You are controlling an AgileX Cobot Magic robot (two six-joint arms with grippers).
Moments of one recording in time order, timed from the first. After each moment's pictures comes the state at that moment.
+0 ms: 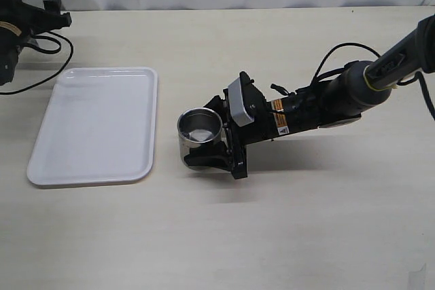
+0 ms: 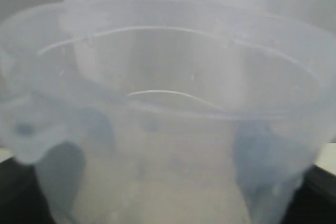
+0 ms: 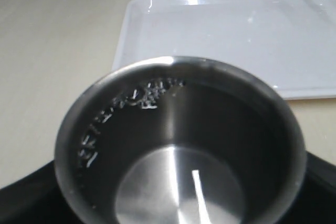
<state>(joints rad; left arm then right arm) 0.06 2.35 -1.28 0.07 -0.85 -0.02 0.29 2.31 -1.12 -1.47 -1.11 0.48</state>
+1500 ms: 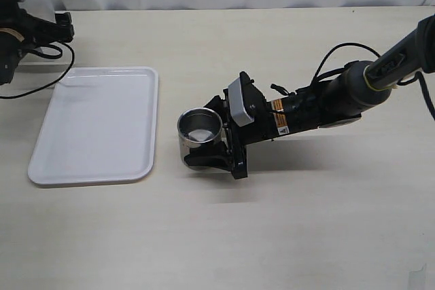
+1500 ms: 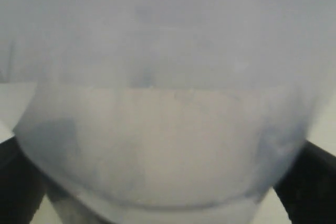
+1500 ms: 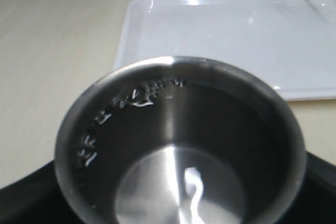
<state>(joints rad) 0.06 2.35 -1.27 0.07 -0.68 -0.05 0.29 2.31 -1.12 -1.47 -1.11 0.48</state>
